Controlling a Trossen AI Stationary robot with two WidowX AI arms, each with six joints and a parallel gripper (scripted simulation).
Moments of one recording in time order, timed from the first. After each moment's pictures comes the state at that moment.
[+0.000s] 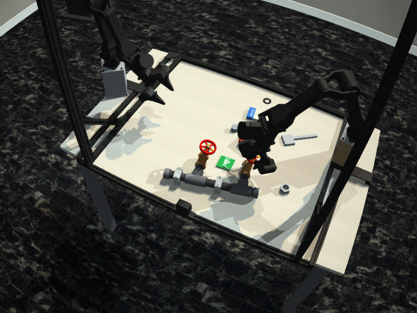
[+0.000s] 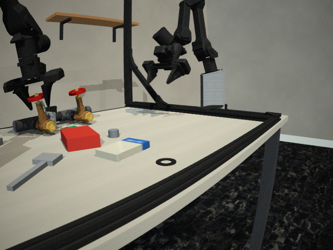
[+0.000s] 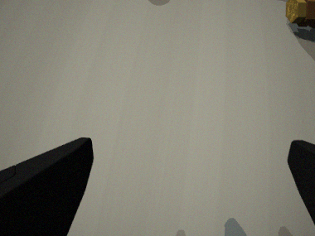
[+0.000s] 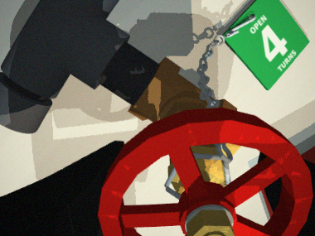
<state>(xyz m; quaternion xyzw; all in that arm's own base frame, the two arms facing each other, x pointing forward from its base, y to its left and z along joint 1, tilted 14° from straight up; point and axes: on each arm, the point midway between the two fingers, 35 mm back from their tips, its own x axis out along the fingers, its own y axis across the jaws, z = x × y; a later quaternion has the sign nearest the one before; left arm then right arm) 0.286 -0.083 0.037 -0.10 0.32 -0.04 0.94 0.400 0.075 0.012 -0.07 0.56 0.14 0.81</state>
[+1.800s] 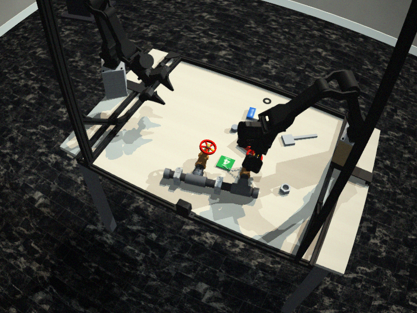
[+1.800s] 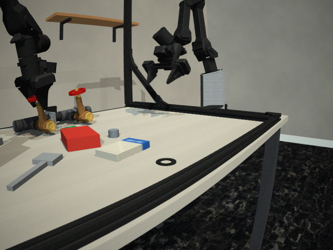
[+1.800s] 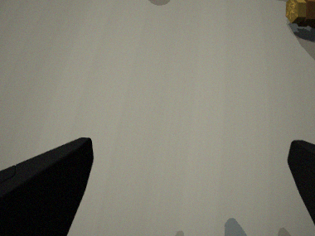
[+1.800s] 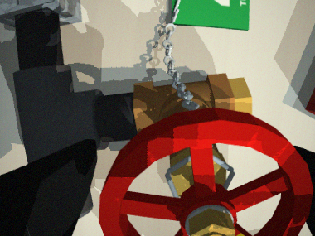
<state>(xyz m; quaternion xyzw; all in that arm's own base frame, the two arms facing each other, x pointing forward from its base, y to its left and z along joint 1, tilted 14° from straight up) 0.286 -0.083 0.037 -0.10 0.32 -0.04 0.94 0.400 0.075 0.012 0.22 0.57 -0.07 0.79</state>
